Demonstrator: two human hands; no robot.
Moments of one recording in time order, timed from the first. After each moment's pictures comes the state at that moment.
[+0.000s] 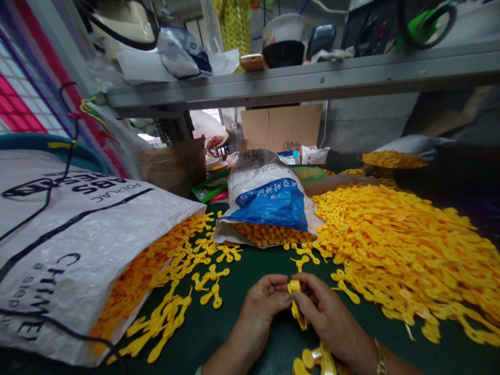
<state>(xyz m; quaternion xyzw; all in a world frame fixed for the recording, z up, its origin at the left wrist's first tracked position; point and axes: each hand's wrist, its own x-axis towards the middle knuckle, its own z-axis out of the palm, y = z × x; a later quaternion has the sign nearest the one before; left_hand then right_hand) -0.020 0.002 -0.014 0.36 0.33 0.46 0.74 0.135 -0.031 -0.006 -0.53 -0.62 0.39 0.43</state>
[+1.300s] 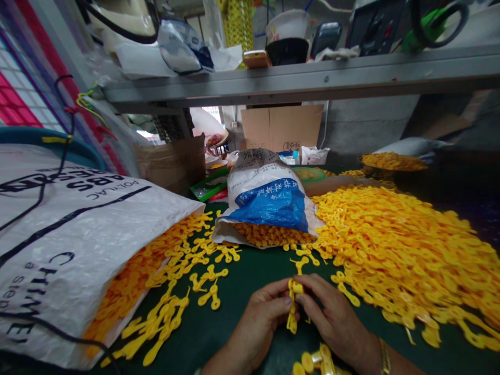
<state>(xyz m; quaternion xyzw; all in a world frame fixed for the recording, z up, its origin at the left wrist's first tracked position) -0.016 -0.007 0.003 0.36 0.26 0.40 0.80 0.149 -0.029 -0.006 -0.48 -0.75 0.20 0.41</state>
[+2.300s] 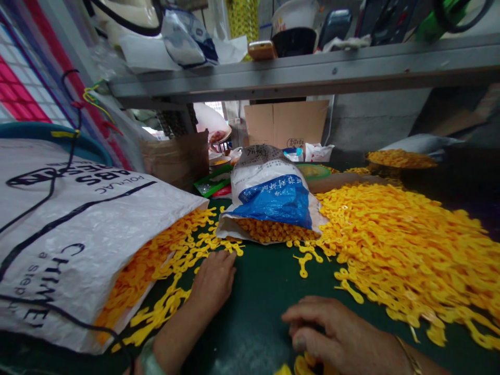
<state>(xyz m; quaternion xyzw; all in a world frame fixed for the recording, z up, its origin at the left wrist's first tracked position) -0.119 0.050 0.012 0.81 0.58 0.09 0.01 0.146 -0.040 0.039 -0.43 -0.80 0.36 0.21</state>
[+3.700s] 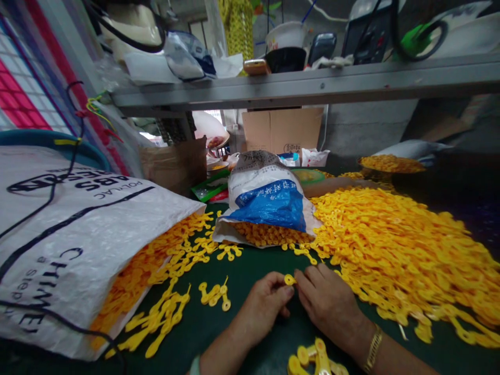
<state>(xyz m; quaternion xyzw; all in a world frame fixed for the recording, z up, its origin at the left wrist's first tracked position) -0.015 0.009 -0.002 0.57 0.42 0.33 0.63 0.153 -0.019 0.002 -0.52 -0.82 -0.13 0.20</state>
